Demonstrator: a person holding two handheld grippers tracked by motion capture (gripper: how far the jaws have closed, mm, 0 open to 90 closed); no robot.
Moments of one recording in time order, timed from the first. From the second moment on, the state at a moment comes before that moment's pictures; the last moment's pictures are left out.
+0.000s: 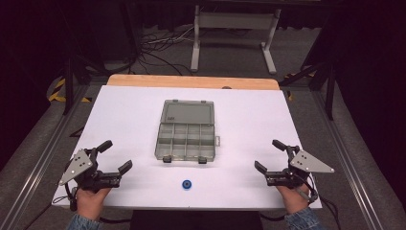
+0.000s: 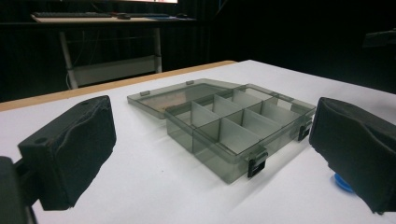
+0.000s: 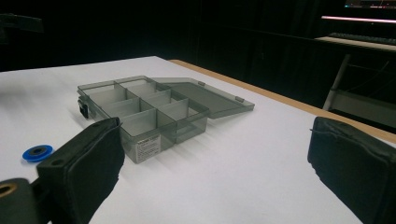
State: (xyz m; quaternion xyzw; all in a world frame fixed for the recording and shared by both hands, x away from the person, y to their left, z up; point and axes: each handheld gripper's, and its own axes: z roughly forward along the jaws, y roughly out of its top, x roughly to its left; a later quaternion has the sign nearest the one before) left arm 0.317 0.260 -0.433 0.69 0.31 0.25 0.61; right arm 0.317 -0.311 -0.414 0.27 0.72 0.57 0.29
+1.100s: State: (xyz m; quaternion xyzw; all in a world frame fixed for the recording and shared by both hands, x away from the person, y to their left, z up) left arm 0.327 0.190 -0.395 0.71 0.22 0.20 0.63; right arm 0.318 -0.312 -0.414 0.27 0.72 0.57 0.29
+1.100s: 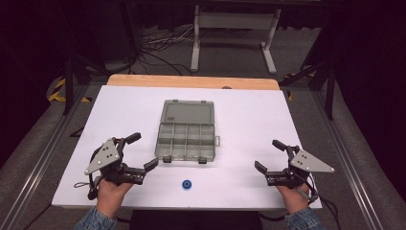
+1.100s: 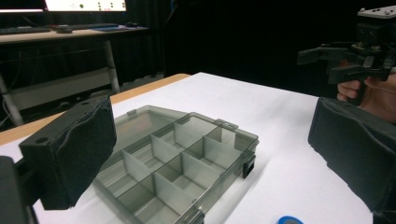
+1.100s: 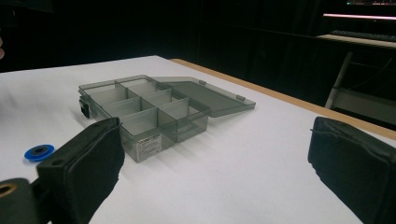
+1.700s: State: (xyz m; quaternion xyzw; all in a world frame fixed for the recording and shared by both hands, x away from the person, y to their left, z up) left arm 0.334 0.153 -0.391 0.72 0.19 0.17 0.64; right arm 0.319 -0.312 -0.415 0.27 0.72 0.57 0.29
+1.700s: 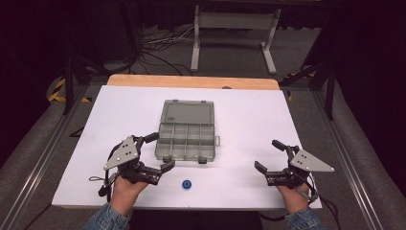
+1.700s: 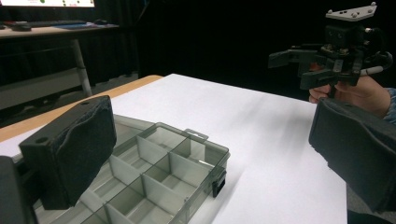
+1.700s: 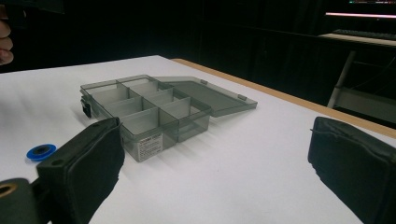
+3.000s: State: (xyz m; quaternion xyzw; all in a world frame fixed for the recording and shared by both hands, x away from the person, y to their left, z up) left arm 0.344 0.108 -0.374 0.84 0.16 0.15 0.50; right arm 0.320 -0.311 -0.415 0.27 0.72 0.57 0.28
